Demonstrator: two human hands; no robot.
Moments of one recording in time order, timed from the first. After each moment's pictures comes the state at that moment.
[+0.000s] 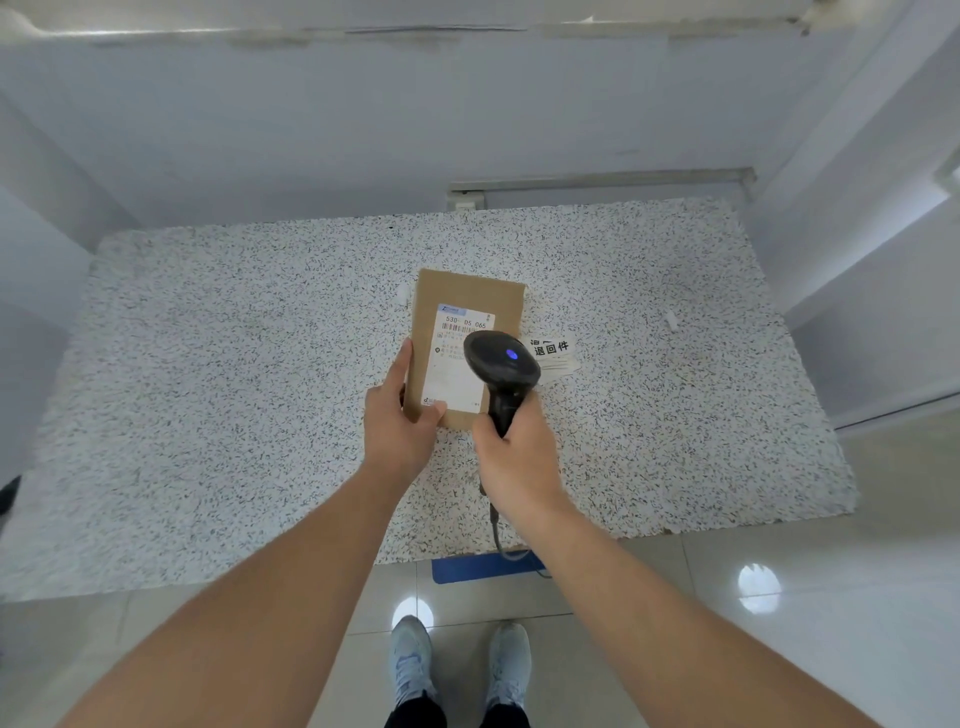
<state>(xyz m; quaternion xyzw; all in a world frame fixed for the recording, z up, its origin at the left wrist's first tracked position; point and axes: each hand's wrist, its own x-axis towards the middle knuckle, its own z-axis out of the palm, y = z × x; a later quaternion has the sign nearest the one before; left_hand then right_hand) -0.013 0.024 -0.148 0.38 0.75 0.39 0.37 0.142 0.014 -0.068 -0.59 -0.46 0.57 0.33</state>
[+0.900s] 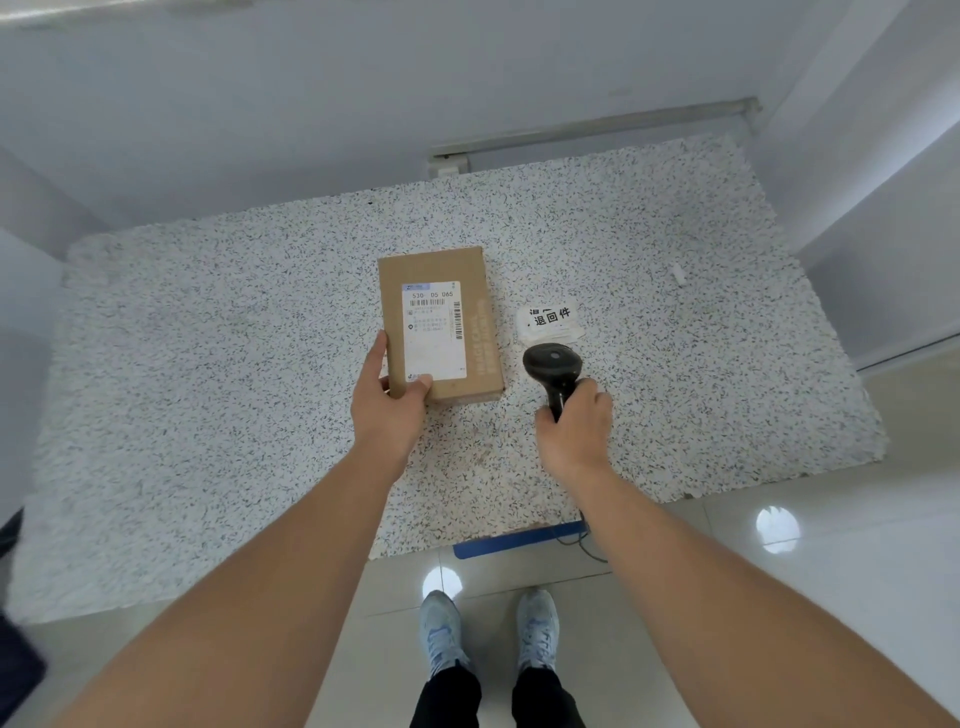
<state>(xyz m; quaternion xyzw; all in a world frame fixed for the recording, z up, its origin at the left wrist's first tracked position) -0.022 0.038 -0.152 0.26 0.77 0.42 0.41 0.187 0.046 -0.159 -0.77 -0.50 0.36 0.17</state>
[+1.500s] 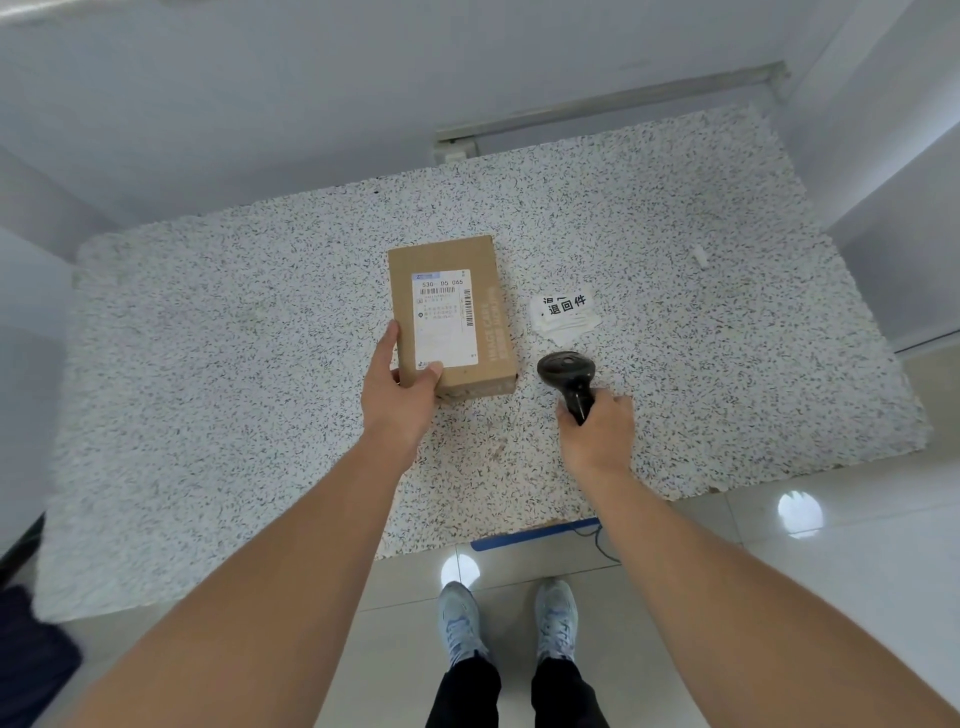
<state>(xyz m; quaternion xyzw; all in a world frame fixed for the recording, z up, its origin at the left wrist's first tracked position) -0.026 0.048 -0.153 0.25 0.77 0.40 0.43 0.195 0.042 -0.189 -0.79 -0.48 0.35 0.17</state>
